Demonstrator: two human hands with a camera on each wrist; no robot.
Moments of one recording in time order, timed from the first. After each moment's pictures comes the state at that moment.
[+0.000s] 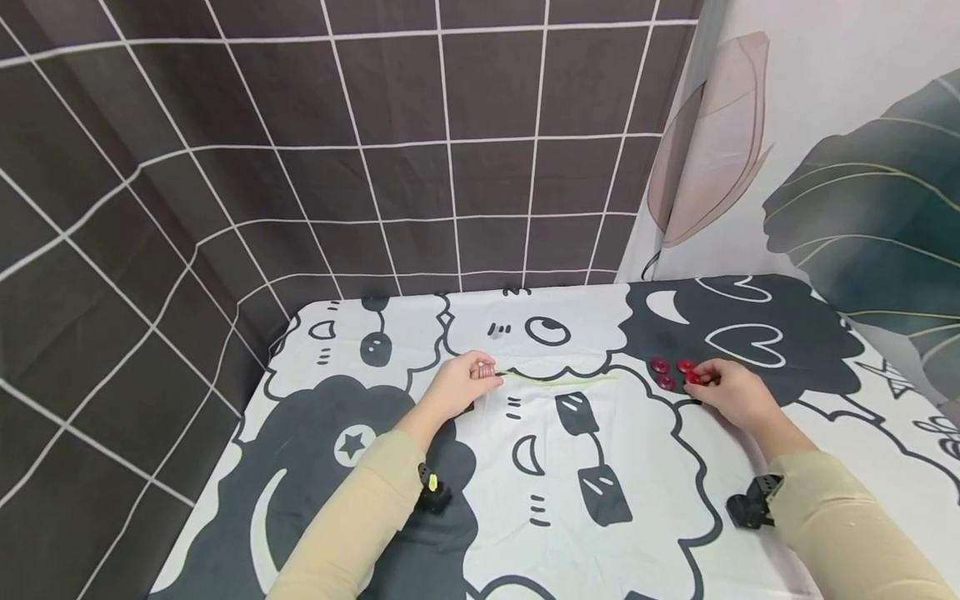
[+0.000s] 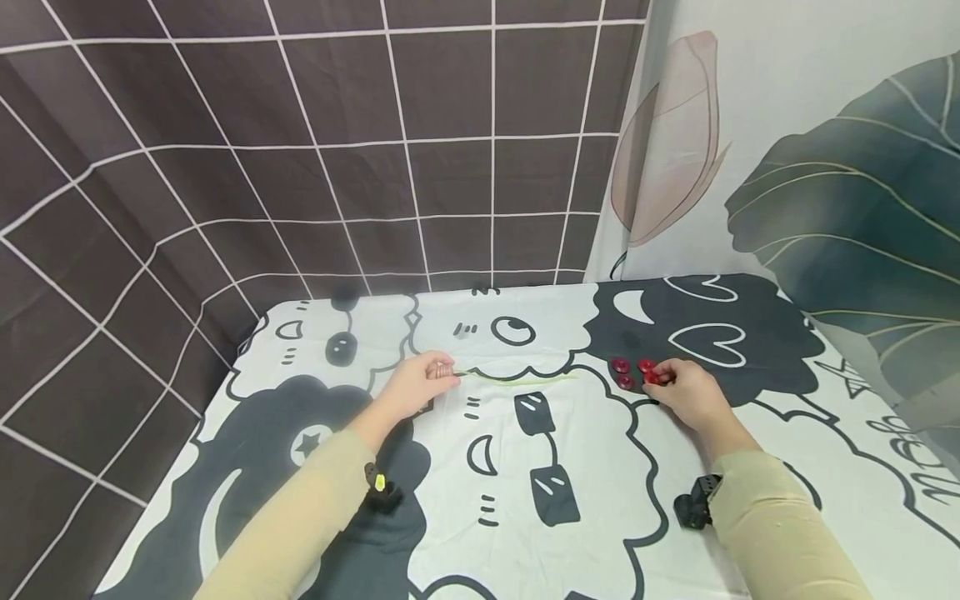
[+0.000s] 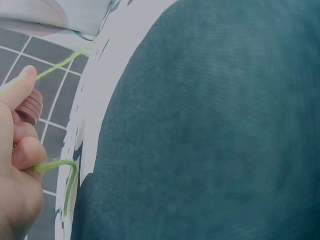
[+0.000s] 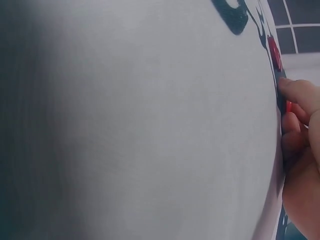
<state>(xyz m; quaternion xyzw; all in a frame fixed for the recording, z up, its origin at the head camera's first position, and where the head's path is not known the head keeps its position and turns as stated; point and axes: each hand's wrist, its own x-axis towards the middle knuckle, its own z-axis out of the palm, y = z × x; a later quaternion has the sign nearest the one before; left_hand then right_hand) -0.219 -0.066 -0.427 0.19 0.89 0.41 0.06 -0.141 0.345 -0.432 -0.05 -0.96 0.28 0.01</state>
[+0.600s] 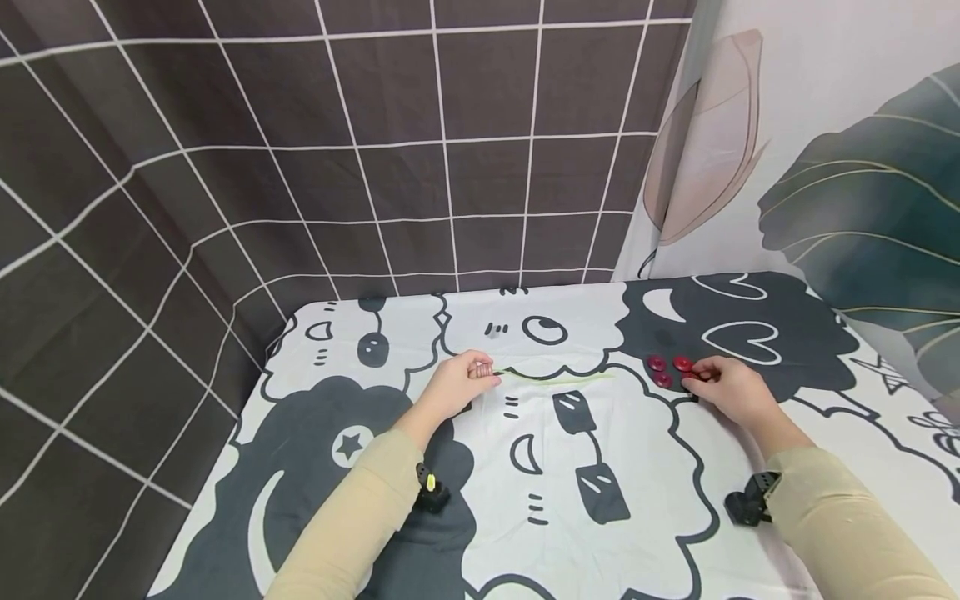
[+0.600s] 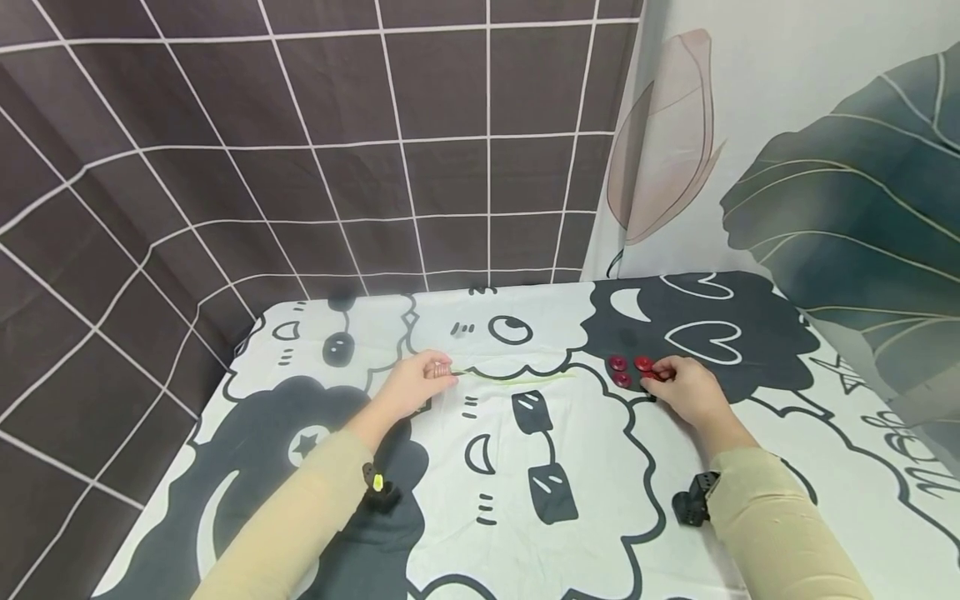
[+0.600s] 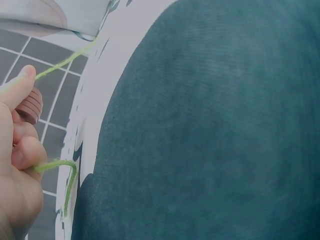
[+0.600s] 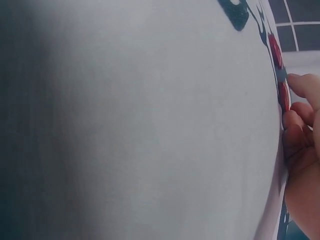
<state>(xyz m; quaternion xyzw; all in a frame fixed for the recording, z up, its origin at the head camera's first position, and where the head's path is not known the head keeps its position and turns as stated) -0.217 -0.066 -0.425 0.19 0.89 0.40 0.05 -0.140 0.347 -0.433 -0.06 -0.96 0.27 0.03</state>
